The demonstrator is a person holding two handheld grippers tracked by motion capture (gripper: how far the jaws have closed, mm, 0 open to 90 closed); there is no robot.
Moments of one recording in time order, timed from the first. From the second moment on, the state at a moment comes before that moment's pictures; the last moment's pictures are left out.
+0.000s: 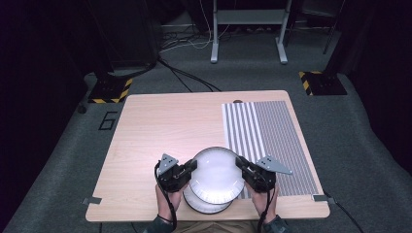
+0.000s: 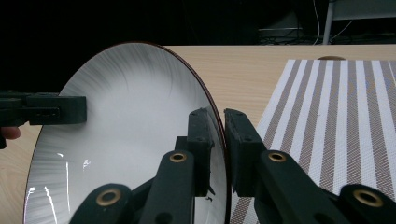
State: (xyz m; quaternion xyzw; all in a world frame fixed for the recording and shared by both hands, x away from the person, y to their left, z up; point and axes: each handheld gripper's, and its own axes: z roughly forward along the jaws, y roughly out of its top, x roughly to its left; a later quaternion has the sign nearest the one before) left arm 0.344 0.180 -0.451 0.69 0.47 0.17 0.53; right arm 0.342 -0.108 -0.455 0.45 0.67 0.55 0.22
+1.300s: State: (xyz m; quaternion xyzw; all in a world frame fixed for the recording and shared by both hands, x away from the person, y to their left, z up) left arm 0.368 0.137 -0.431 0.71 0.43 0.16 0.53; right arm 0.345 -0.150 -0.446 0.49 0.63 0.56 0.22
